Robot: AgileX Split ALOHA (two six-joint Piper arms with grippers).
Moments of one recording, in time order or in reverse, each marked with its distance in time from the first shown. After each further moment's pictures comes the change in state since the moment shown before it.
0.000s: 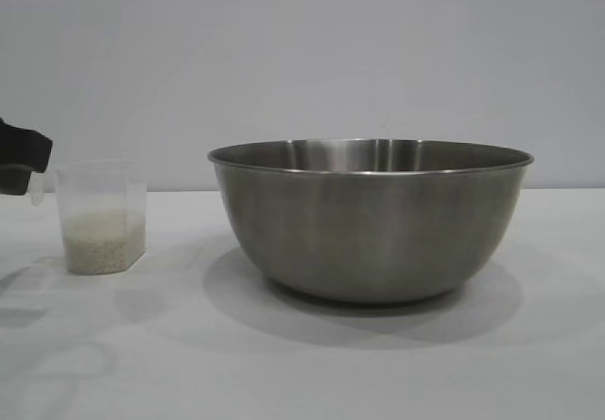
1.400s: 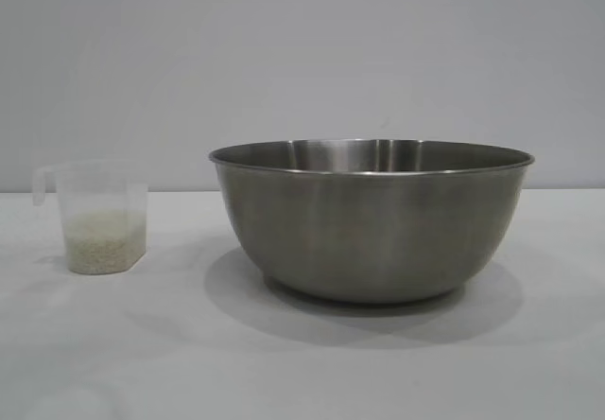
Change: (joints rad) left arm 0.000 -0.311 0.112 0.003 0.149 0.087; right arm 0.000 0.000 0.000 -0.008 0.000 0.000
